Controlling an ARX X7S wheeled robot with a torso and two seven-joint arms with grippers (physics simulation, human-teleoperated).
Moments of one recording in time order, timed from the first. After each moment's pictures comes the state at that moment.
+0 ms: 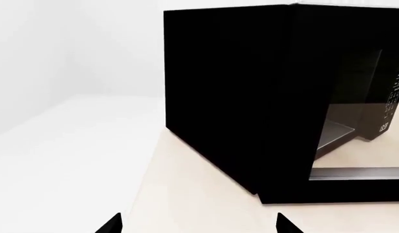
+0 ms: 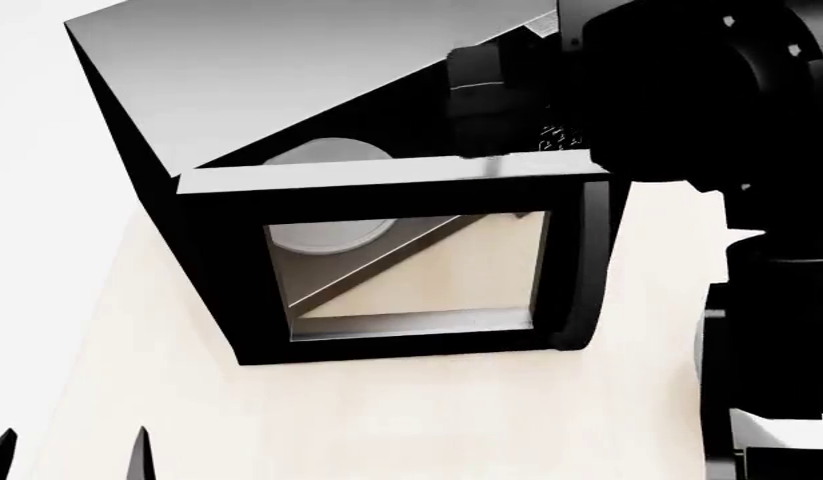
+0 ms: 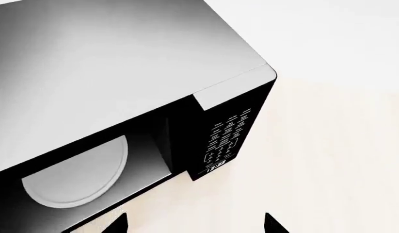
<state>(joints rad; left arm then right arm) 0.05 -0.36 0.30 0.27 -0.32 0.02 -0.39 1.56 0.25 -0.34 0.49 0.80 1.46 0.38</state>
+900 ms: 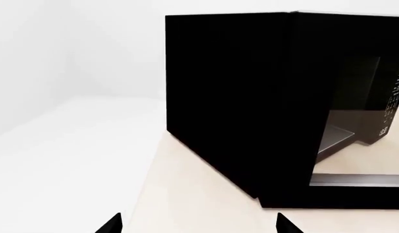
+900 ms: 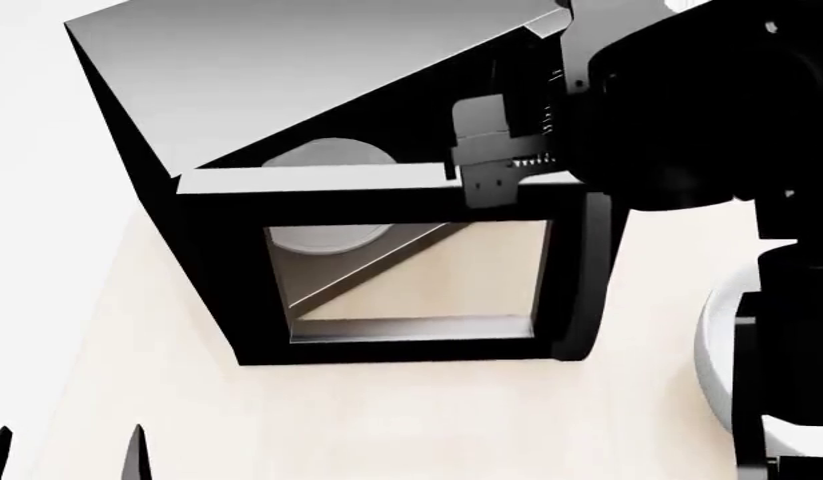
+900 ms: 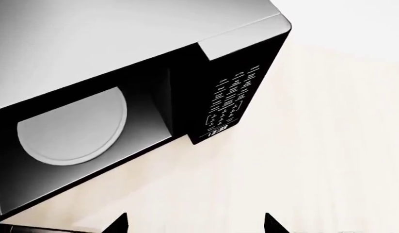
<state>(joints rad) 0.05 -0.37 0.30 0.29 -0.33 0.02 -0.40 1.56 0.30 -0.38 0.50 1.01 1.55 0.52</state>
